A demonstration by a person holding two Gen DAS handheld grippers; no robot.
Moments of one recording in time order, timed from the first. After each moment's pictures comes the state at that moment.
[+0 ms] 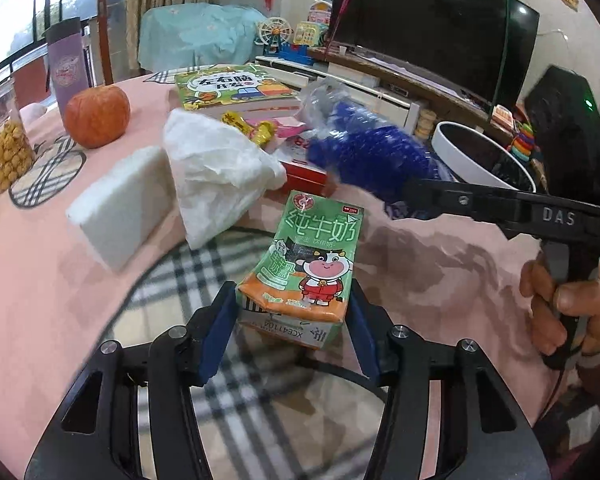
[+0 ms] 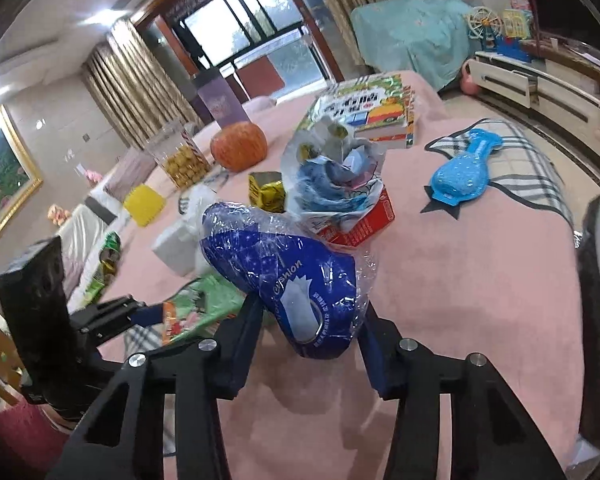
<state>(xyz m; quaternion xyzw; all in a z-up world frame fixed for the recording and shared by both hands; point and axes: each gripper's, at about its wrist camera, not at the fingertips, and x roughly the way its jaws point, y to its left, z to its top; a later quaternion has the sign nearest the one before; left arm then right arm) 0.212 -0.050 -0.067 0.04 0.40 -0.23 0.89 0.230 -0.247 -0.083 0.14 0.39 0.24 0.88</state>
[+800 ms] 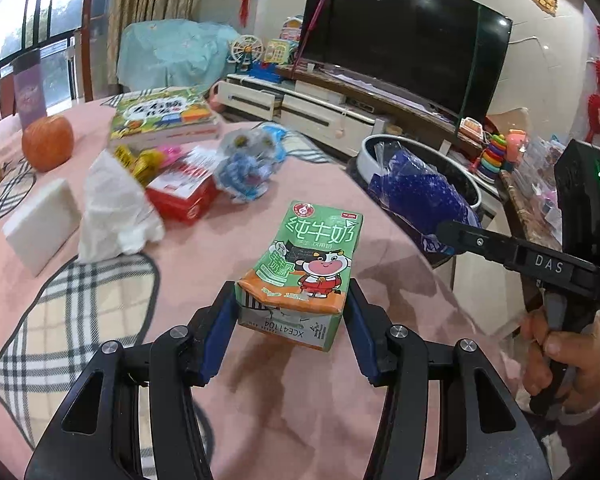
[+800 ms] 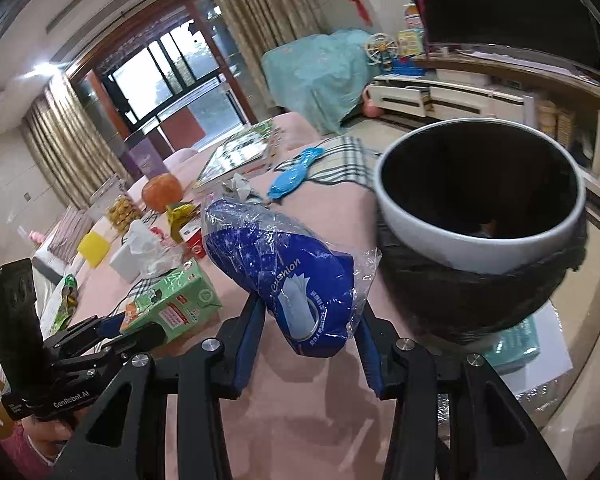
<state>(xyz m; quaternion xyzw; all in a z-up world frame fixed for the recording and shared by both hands) 0.182 -0.133 -0.047 0.02 0.36 -0.27 0.89 0.146 -0.352 -0.072 0.18 0.35 0.07 0.92</state>
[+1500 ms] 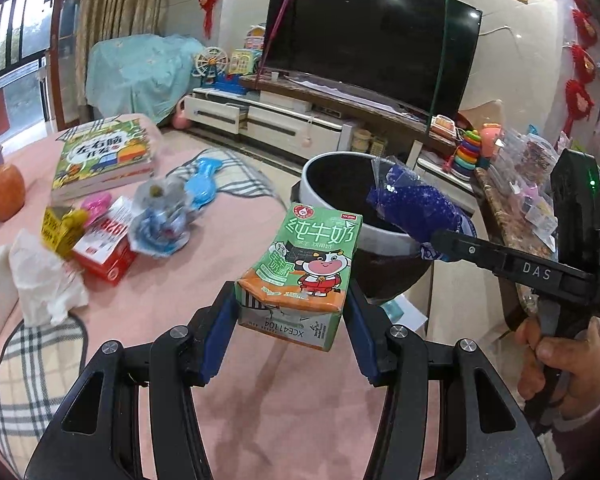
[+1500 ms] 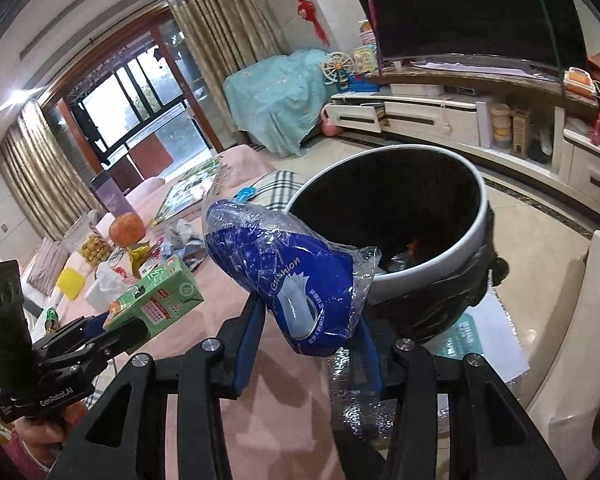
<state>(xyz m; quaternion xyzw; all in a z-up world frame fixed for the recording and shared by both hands) 0.187 -0.201 -0.025 0.04 0.34 -0.31 0.88 0.130 -0.410 -0.060 0.19 0.33 0.01 0.92</state>
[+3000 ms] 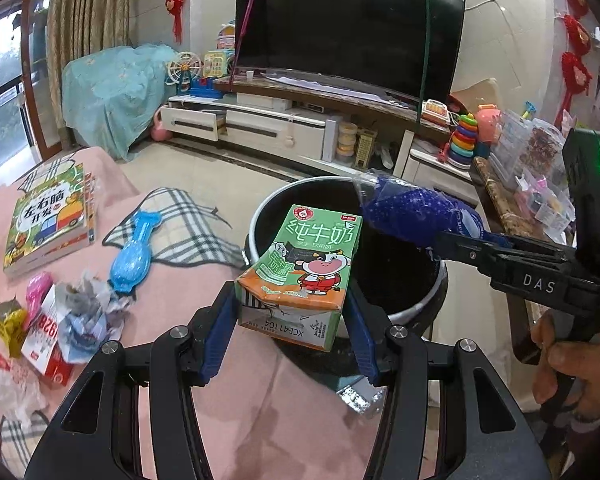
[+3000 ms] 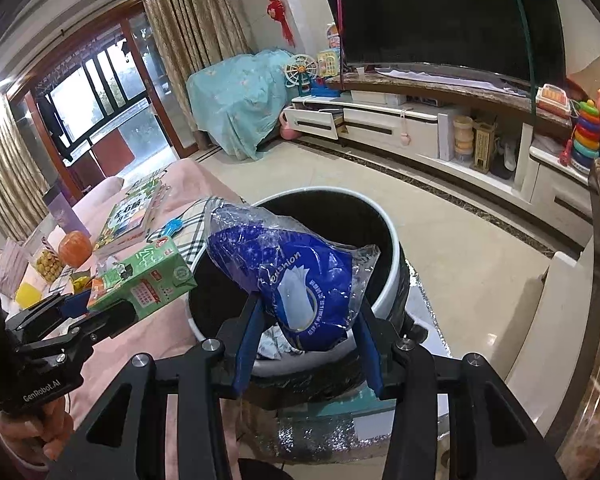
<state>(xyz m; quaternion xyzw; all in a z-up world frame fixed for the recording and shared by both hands) 0.234 -0.301 -0.009 0.09 0.34 -0.33 0.88 0.162 -0.471 -0.042 0.15 0.36 -0.05 0.92</state>
